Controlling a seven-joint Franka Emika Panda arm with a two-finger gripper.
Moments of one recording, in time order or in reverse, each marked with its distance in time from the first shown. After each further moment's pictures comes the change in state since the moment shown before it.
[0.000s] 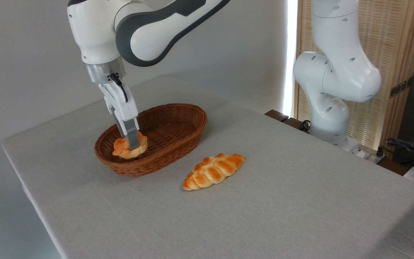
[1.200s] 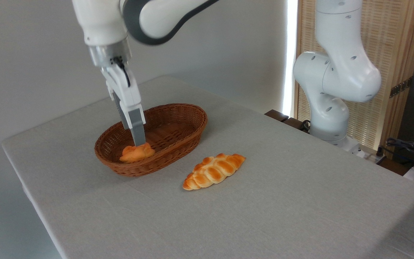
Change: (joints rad) arm 0.001 -0.097 0.073 0.009 0.003 -0.076 0.124
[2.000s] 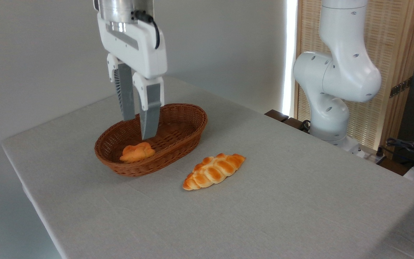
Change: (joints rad) arm 0.005 -0.101 0.242 0.110 -0.001 -0.079 0.113
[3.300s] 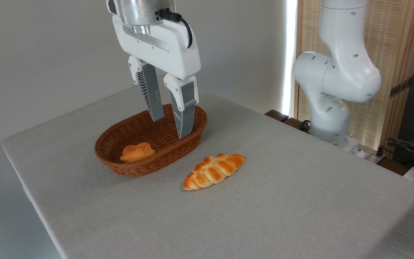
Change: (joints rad) arm -0.009 0.007 0.087 0.046 0.007 -0.190 -0.009
